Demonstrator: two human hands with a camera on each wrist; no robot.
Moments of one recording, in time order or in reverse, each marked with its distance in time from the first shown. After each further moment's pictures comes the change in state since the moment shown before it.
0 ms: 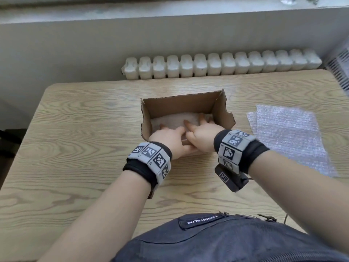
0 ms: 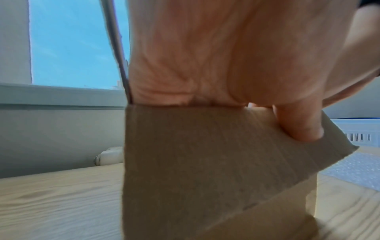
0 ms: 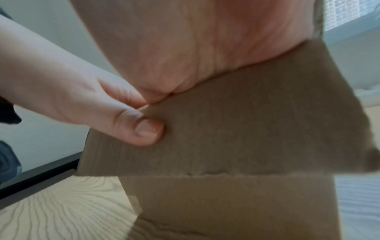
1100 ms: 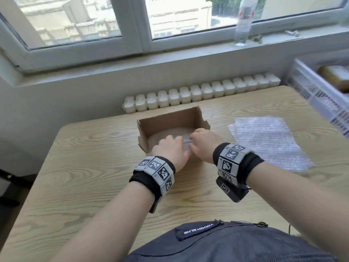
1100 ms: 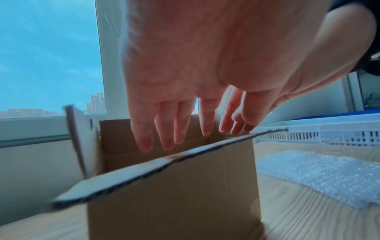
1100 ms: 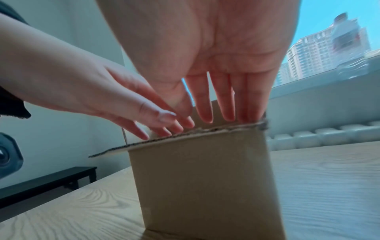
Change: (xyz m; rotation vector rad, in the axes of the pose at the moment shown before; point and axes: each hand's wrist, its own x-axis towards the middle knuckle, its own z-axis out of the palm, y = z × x) left_hand -0.057 0.037 0.004 0.039 0.330 0.036; right_hand -0.081 0.013 0.001 0.188 0.398 -0.056
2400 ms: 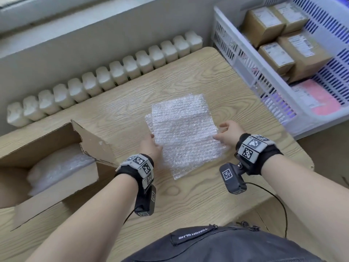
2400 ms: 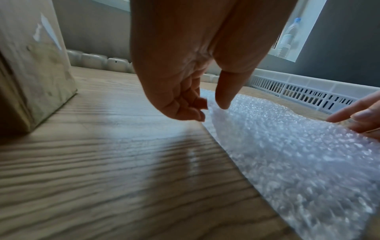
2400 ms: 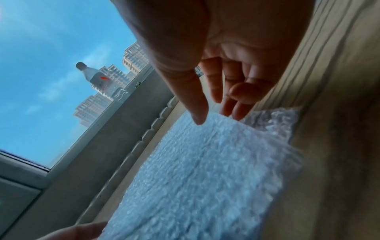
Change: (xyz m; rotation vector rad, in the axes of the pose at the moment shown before) left_hand 0.129 0.206 0.101 -0.515 -0.249 -0.218; right_hand -0.046 0.349 -0.012 0.748 0.049 0.846
